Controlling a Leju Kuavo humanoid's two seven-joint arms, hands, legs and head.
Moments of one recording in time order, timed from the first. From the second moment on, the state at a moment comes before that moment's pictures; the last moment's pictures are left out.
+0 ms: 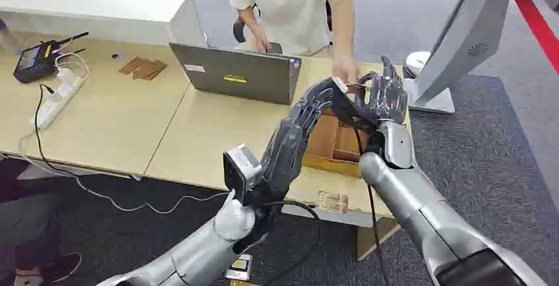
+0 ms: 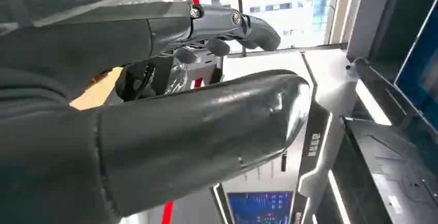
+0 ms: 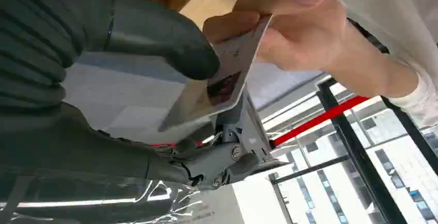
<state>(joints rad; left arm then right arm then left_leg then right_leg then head) -0.49 -0.14 -1.02 -1.36 0.17 0.36 -0.47 -0.98 0.03 0.85 -0.53 0.69 -0.59 0.23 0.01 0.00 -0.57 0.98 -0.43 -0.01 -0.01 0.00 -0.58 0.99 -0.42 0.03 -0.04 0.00</state>
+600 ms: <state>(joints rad) -0.49 -0.14 -1.02 -1.36 0.17 0.39 -0.47 -0.98 0.03 0.84 -0.53 0.62 -0.61 0.16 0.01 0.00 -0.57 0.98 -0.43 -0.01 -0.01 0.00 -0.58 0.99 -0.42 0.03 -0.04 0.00</state>
